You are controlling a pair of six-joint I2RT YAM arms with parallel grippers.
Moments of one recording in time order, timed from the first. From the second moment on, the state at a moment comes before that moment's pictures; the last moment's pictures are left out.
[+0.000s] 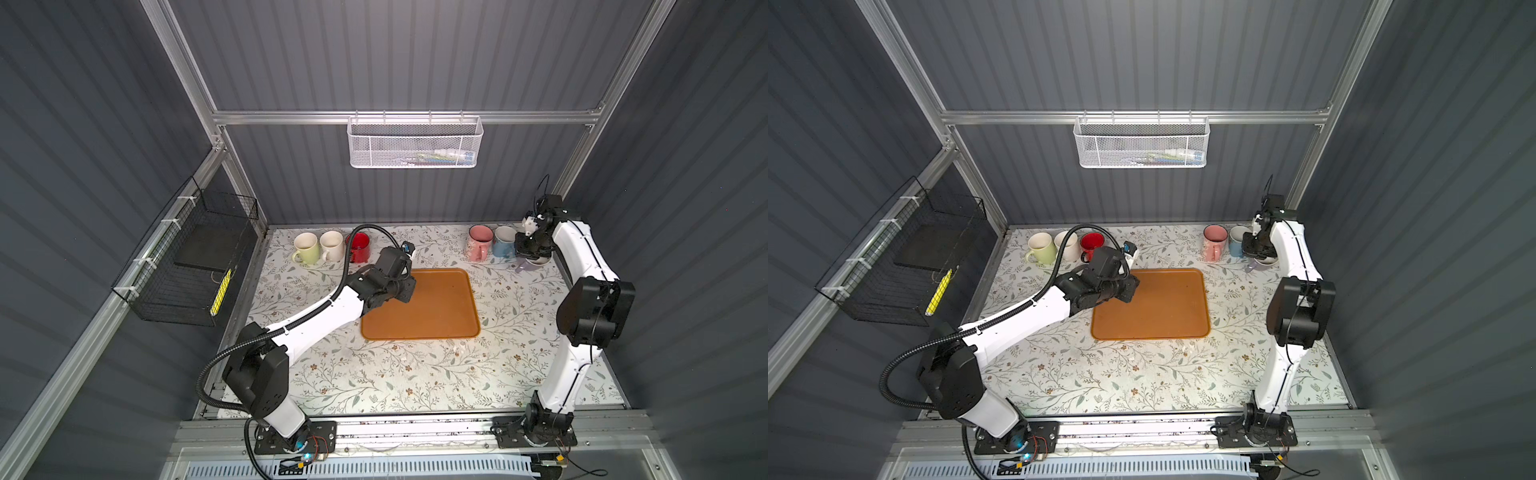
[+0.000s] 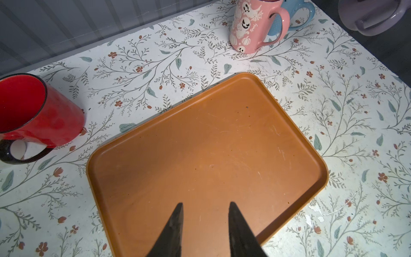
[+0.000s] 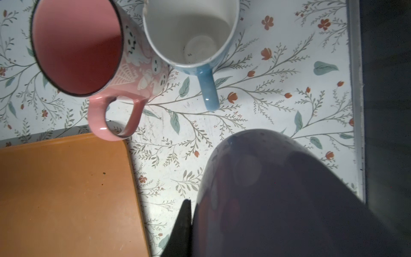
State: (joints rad) left arm -0.77 1.60 1.29 -0.42 -0.08 -0.15; right arm -0.14 2.03 1.94 -1.11 -0.09 0.02
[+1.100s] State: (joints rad) left arm -0.77 1.70 1.36 -0.47 -0.08 -0.12; right arm -0.23 2.53 2.48 -1.13 -0.13 -0.18
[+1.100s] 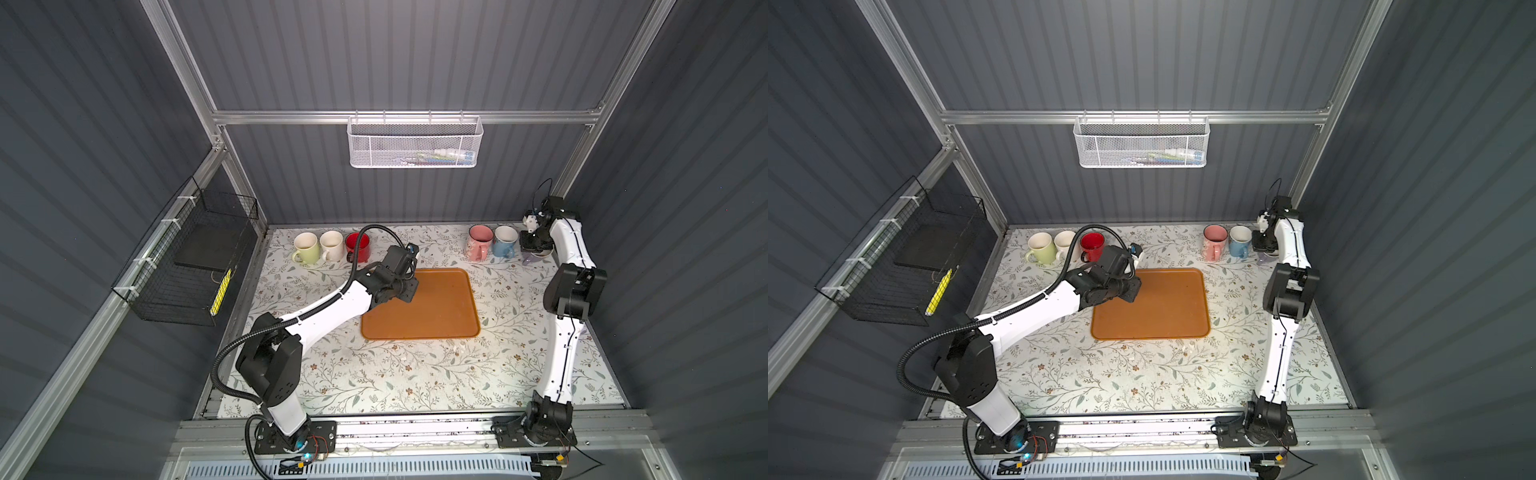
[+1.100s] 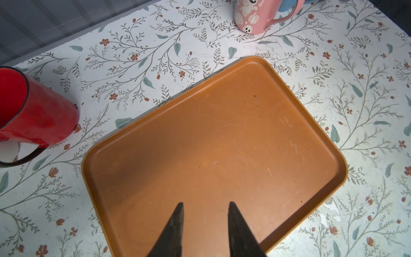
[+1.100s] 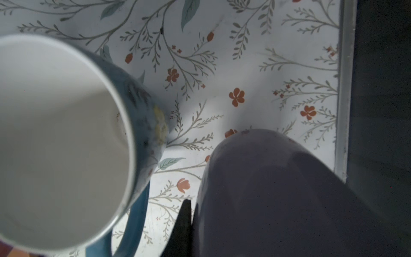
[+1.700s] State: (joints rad) left arm -0.77 1.72 1.37 -0.48 -0.07 -0.12; right arm -0.23 2.60 2.53 -1.13 -0.15 -0.18
